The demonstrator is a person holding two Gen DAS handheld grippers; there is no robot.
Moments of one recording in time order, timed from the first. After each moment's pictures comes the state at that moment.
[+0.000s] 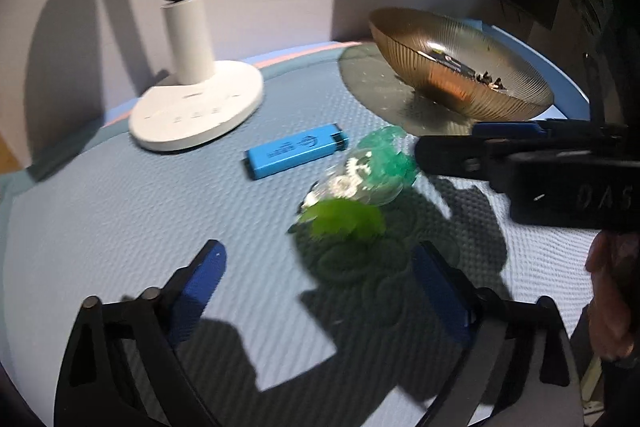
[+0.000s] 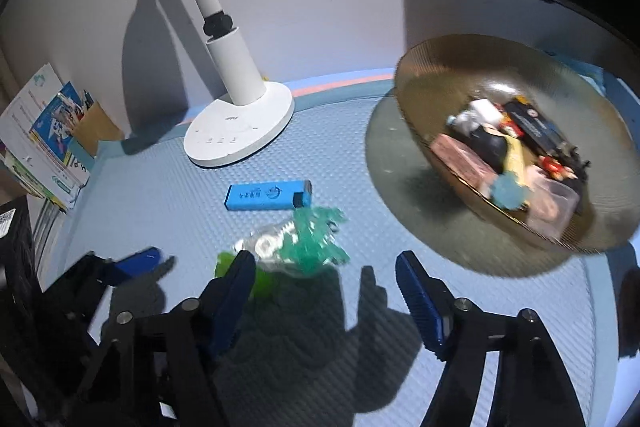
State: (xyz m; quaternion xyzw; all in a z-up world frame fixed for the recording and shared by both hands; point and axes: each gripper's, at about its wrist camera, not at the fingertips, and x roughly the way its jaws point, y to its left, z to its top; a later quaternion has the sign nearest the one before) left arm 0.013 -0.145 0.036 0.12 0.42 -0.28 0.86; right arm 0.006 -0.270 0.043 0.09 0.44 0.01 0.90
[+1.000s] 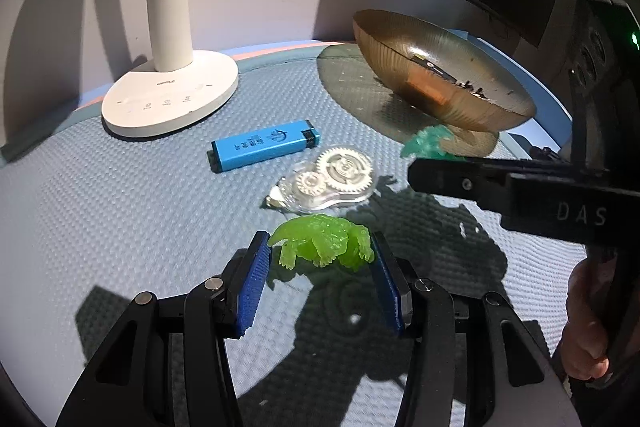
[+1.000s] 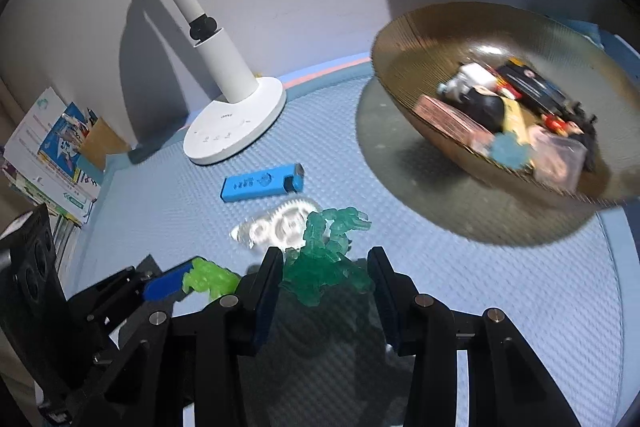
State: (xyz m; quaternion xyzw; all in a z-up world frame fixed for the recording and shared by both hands) left arm 0.006 -0.143 0.030 0.07 0.42 -0.31 0.85; right arm -0.016 -0.291 0.027 0.15 0.43 0.03 0.89
